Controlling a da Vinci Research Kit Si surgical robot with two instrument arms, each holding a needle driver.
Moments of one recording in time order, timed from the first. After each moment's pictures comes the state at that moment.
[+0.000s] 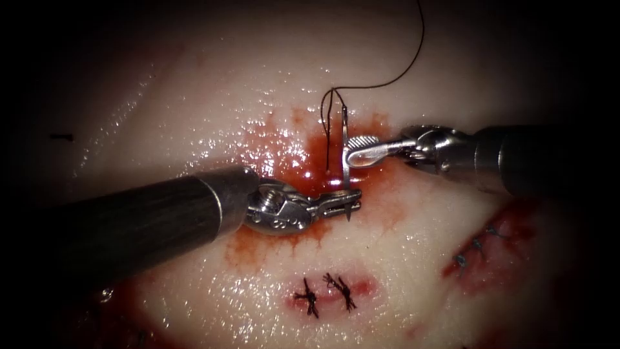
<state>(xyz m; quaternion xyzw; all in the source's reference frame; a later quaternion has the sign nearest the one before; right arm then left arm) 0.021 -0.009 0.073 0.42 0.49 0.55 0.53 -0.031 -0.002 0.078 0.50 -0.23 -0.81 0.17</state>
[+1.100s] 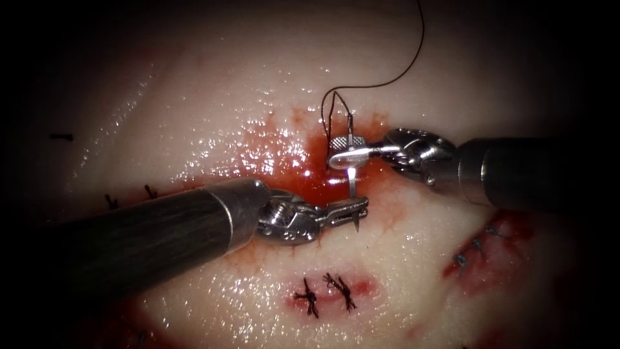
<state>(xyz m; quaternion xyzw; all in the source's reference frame) 0.023 -0.009 0.074 0.32 0.52 0.51 0.60 -0.032 -0.004 0.077 0.49 -0.25 -0.82 0.18</state>
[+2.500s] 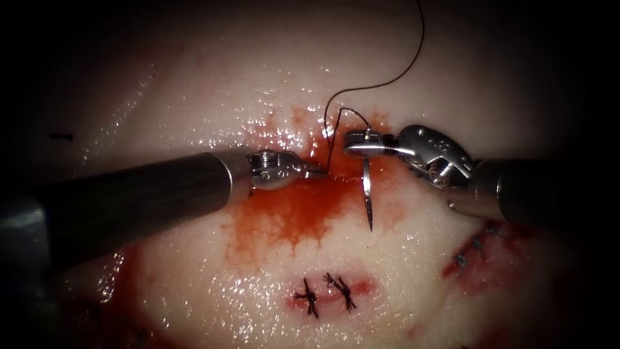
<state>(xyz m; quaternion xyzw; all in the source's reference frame) 0.020 -0.008 0.075 0.15 0.65 0.33 0.66 -0.030 0.003 0.092 0.35 0.10 -0.93 0.07</state>
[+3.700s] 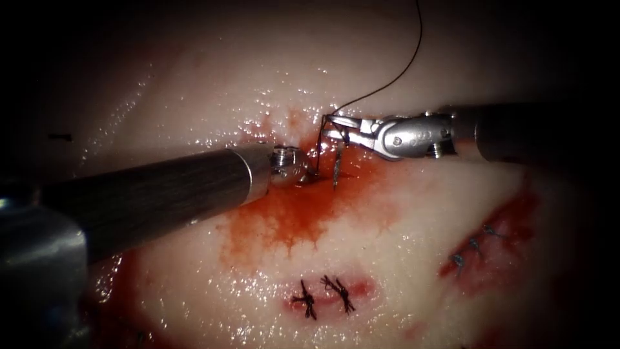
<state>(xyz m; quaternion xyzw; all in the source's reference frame) 0.025 -0.008 0.078 -0.12 0.73 0.10 0.66 -0.026 0.002 0.094 0.20 0.20 -0.95 0.14</state>
